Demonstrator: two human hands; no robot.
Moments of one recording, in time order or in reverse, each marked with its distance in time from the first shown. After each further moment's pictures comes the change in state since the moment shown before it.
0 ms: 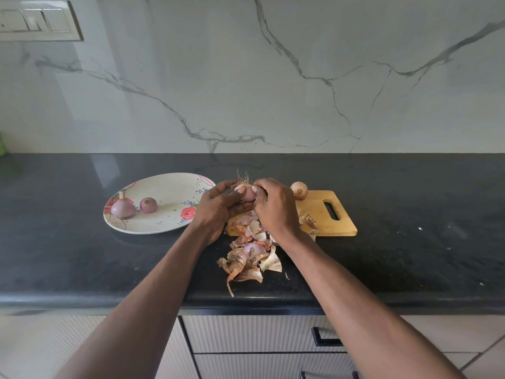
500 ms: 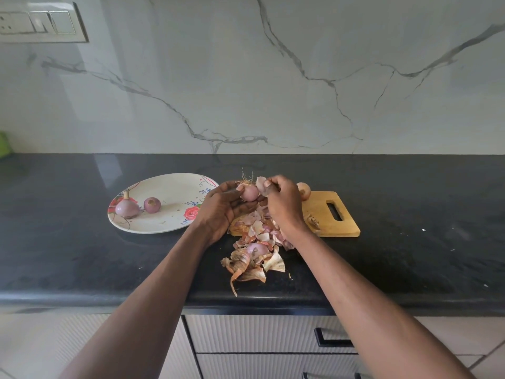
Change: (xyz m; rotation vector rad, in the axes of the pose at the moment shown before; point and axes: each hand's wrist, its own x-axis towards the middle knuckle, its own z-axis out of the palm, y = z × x) left_hand 0.002 0.004 -0.001 -0.045 -0.019 -0.064; right_hand 0.012 -0.001 -0.005 0.271 -0.051 0.446
